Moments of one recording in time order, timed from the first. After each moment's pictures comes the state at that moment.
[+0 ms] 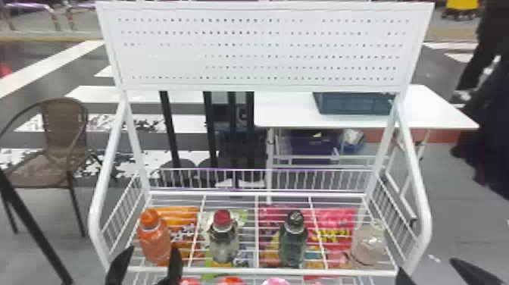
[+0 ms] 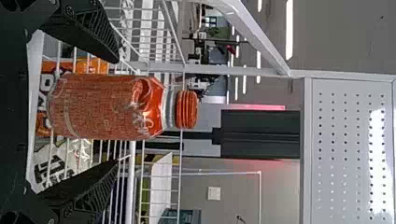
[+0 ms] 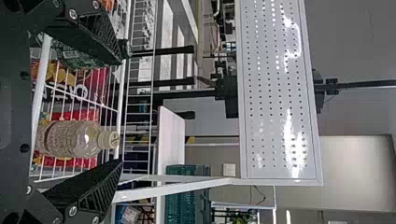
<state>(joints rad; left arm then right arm) 0.15 0.19 -0.20 -1.23 0.18 -0.59 0.19 0.87 -0.11 -0.15 -2.45 -0.20 0.08 0.22</state>
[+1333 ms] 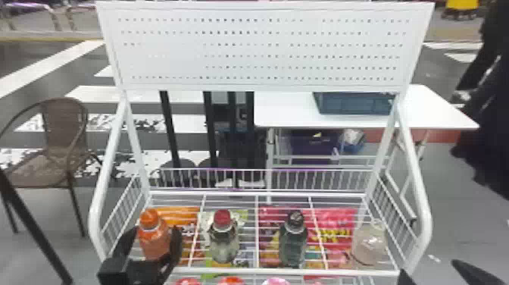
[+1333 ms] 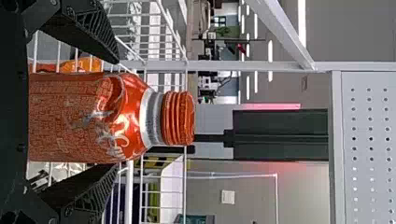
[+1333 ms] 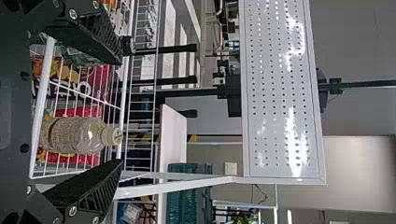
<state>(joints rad) 0.01 0.22 -0.23 -1.17 0.23 -0.46 0.20 0.87 -0.12 -0.16 -2.44 -0.20 0.08 0.21</state>
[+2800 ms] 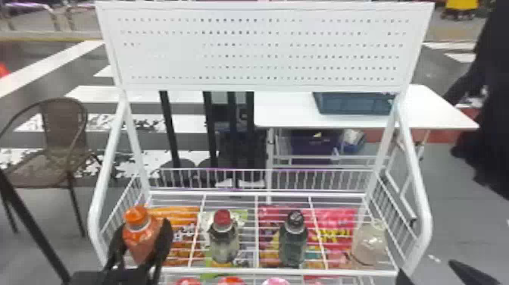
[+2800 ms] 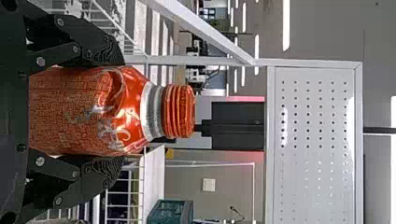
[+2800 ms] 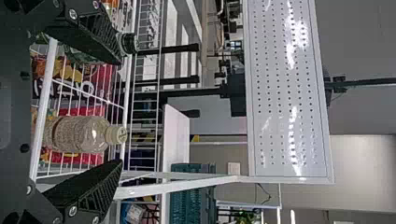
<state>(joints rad) 0.32 0.28 -0.16 -1.75 0.19 -0.24 0.24 0.84 -0.13 -0.16 -2.41 -0.21 0.09 0.21</state>
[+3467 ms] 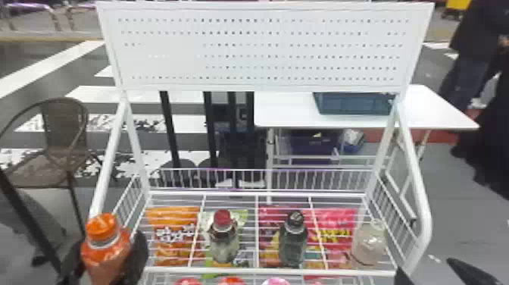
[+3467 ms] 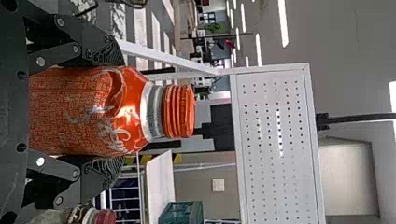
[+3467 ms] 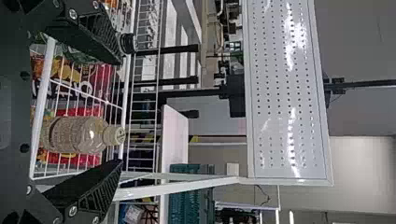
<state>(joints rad) 0.70 0.27 -0.03 -2.31 0.08 0.03 0.24 0.83 -0.13 -0.15 -2.41 -0.21 0.09 0.21</state>
